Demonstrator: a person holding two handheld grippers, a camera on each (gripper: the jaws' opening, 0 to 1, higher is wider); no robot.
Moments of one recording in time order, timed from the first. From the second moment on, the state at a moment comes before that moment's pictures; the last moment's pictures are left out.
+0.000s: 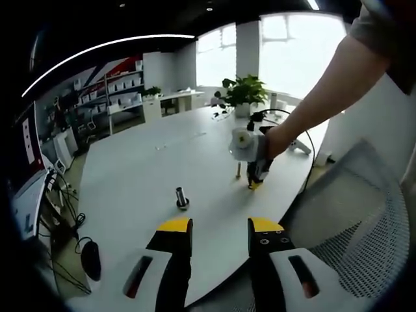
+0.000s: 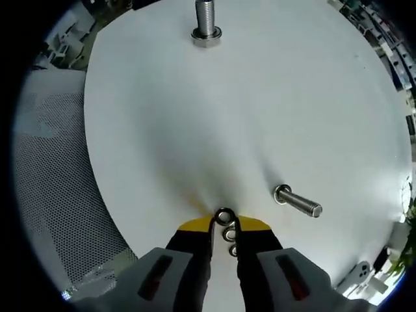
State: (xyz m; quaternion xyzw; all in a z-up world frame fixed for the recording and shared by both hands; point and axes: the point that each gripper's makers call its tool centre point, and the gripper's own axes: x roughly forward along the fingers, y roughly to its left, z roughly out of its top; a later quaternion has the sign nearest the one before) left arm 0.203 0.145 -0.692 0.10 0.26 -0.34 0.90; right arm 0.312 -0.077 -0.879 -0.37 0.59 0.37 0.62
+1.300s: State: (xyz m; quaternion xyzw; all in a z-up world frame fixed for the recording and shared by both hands) left arm 0.204 0.147 -0.693 0.10 0.26 -0.34 0.90; right arm 0.318 -0.064 -0.873 -0.34 0.54 0.38 0.67
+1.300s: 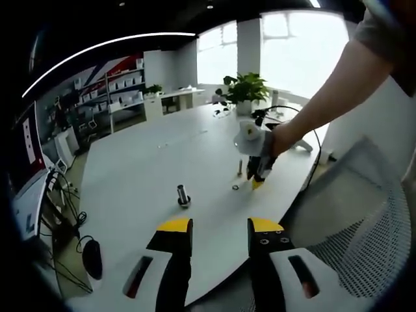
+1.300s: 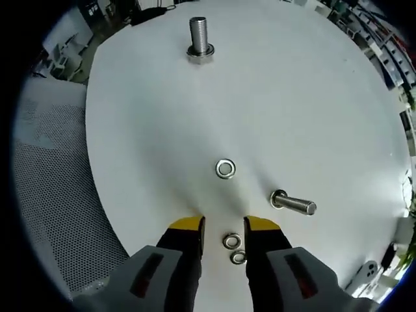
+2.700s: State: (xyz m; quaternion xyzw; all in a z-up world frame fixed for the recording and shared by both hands) left arm 0.203 0.146 -0.694 0.10 0.27 -0.34 0.90; right arm 0.337 -0.028 -0.876 -0.32 0.53 0.40 0.68
